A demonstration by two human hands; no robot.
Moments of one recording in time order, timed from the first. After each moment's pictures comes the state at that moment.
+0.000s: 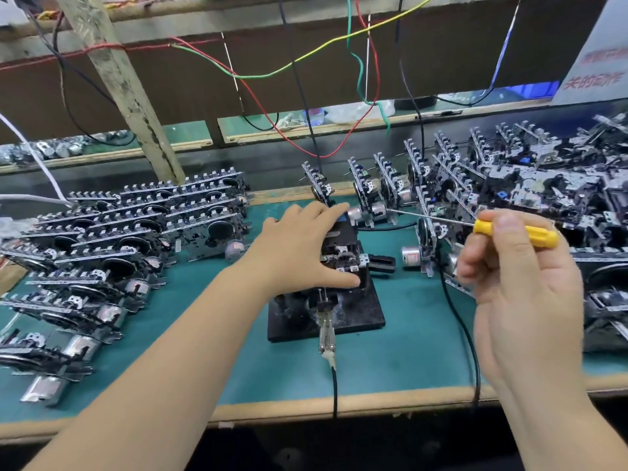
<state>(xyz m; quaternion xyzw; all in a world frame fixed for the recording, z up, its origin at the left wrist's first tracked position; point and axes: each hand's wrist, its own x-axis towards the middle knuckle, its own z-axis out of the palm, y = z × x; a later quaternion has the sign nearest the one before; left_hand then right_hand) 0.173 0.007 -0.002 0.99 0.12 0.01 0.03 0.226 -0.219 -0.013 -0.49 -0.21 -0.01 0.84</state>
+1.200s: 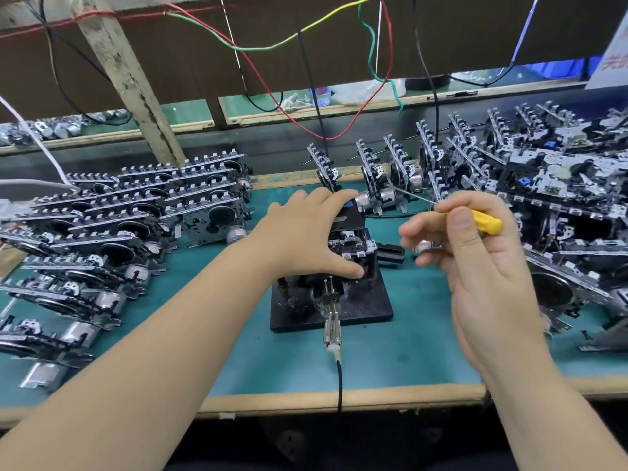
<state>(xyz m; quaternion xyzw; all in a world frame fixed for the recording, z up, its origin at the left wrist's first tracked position) 0.182 0.015 -0.007 0.99 0.12 0.00 0.03 0.232 -0.192 -0.026 -0.53 -0.34 0.06 0.77</state>
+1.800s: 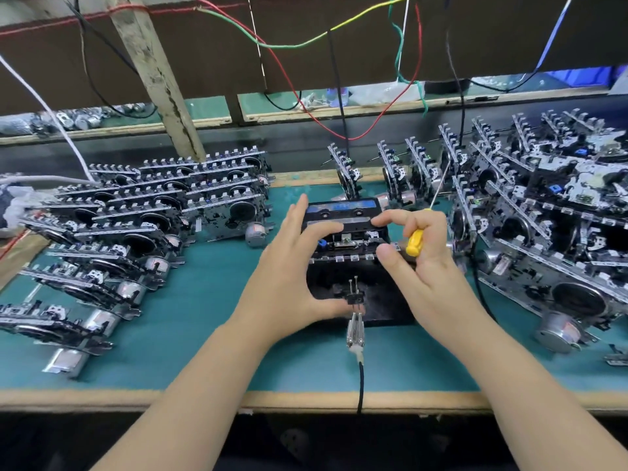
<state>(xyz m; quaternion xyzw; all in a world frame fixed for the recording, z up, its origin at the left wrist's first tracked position) 0.111 0.009 -0.056 0.93 0.12 0.23 0.28 0.240 -0.156 -0.053 -0.70 -0.47 0.05 0.54</state>
